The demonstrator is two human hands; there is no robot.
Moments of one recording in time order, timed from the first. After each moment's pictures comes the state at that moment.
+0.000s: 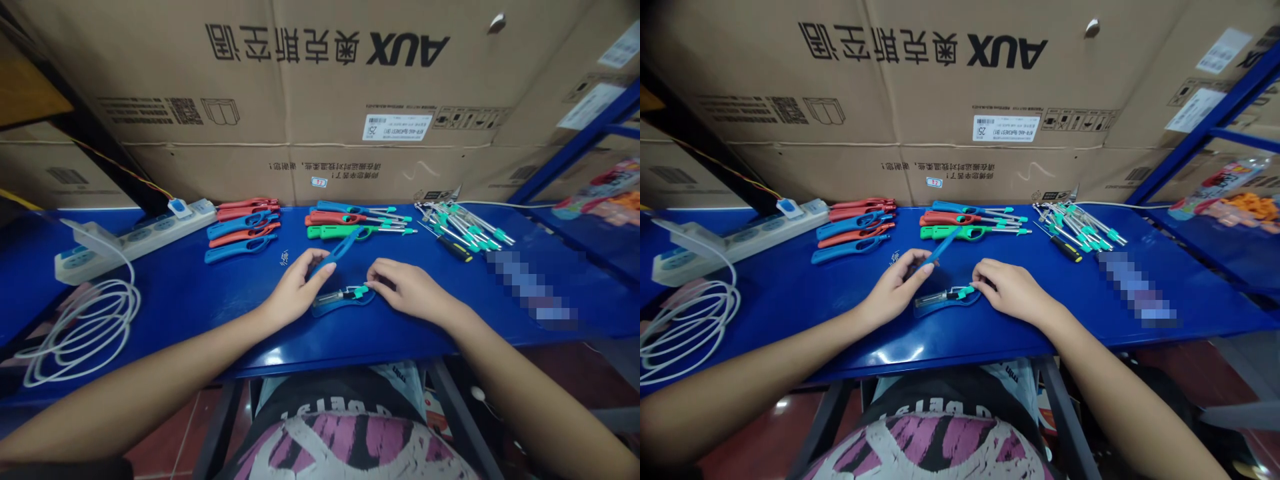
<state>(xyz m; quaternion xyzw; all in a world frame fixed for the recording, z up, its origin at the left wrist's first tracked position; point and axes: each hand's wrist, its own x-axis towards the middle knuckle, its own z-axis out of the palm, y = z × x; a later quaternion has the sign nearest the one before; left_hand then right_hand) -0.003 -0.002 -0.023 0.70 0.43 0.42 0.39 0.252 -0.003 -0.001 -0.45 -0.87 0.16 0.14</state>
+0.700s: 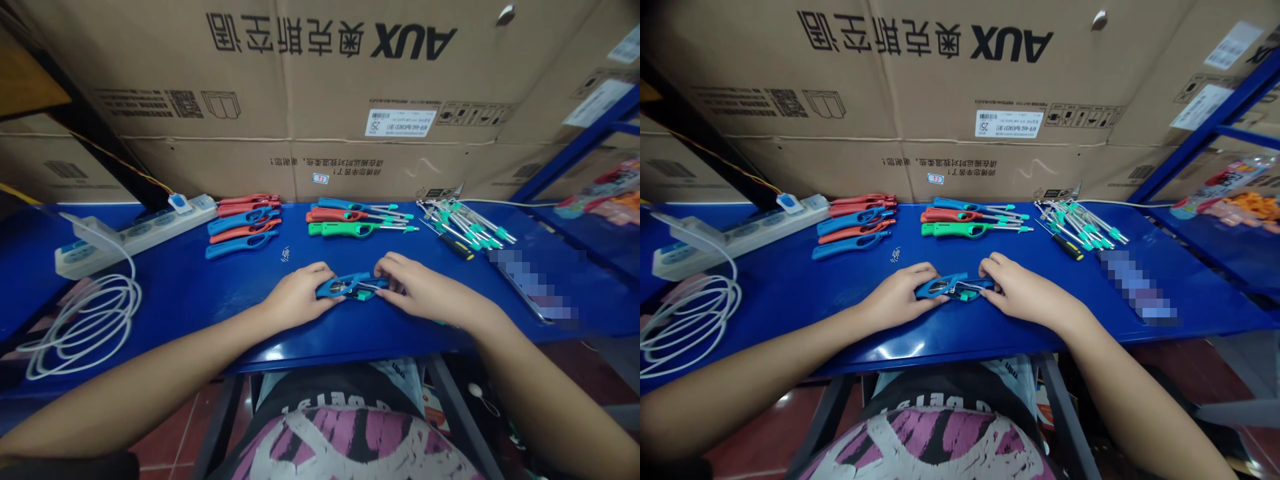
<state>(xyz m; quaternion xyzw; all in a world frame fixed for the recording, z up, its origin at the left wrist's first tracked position) -0.009 -0.008 -0.020 0.86 0.41 0.21 0.23 0.260 -0.012 0.021 -0.46 -0.86 0.20 0.06</state>
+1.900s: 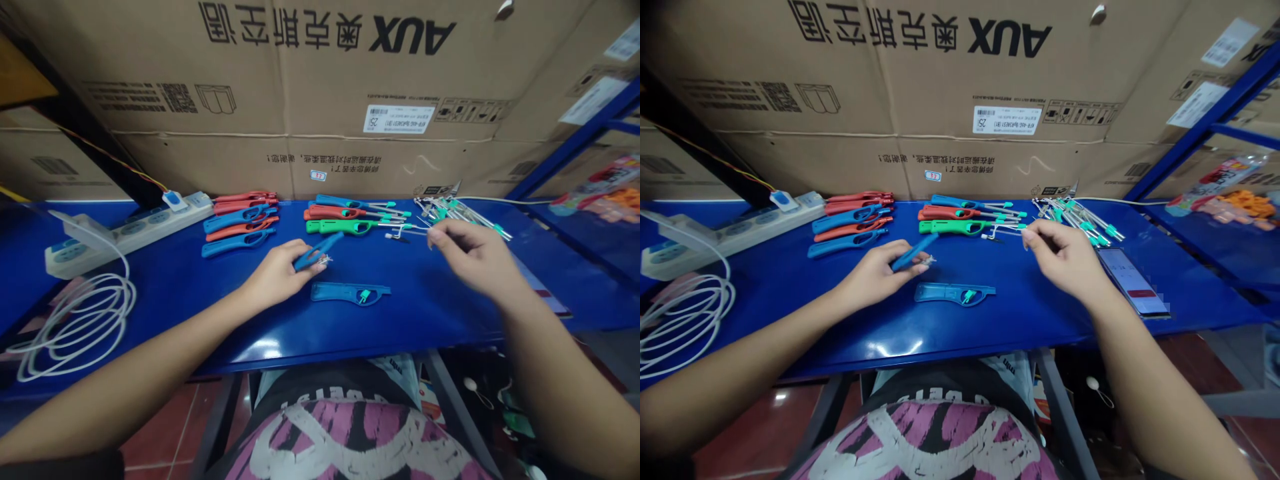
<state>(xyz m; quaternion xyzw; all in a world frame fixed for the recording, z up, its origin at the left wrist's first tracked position) -0.025 0.008 0.001 0.78 0.44 0.33 0.30 0.290 -0.007 0.047 -0.50 -0.77 0.13 0.37</state>
